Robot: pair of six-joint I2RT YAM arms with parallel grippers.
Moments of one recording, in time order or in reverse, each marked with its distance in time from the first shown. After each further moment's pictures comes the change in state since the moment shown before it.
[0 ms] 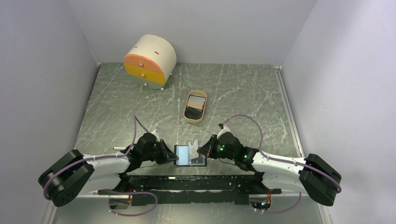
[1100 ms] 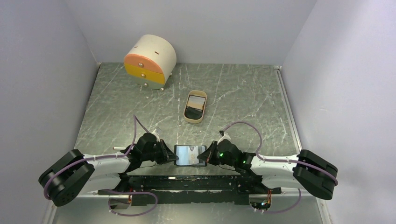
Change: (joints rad) left arm 0.000 0.002 0.000 0.002 0.000 -0.001; right arm 0.092 0.066 -0.101 0.127 0.076 0.135
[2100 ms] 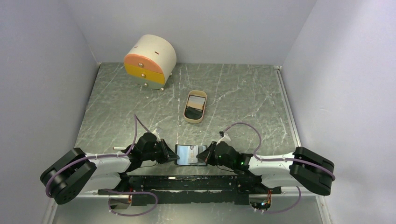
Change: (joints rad) left arm 0.000 0.023 0.000 0.037 0.008 0.000; right arm 0.062 0.043 0.006 0.029 0.114 0.051
